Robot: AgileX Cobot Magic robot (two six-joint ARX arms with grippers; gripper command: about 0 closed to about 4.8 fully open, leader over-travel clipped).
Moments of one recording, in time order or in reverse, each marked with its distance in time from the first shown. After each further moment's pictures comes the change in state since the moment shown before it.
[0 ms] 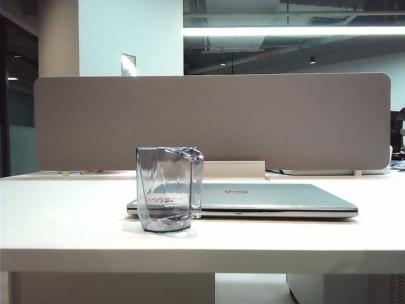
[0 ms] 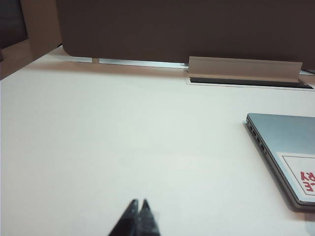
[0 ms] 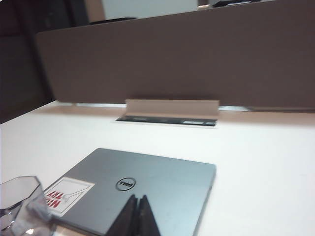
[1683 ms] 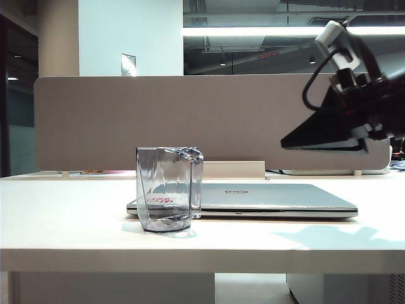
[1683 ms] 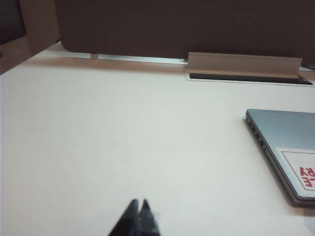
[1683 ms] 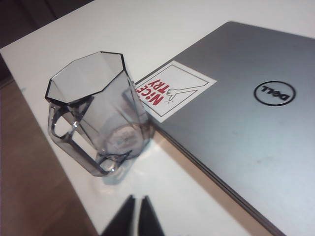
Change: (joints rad) left arm 0.000 0.000 0.000 -0.014 0.003 0.000; right arm 0.362 1.231 0.151 0.602 -0.224 -0.114
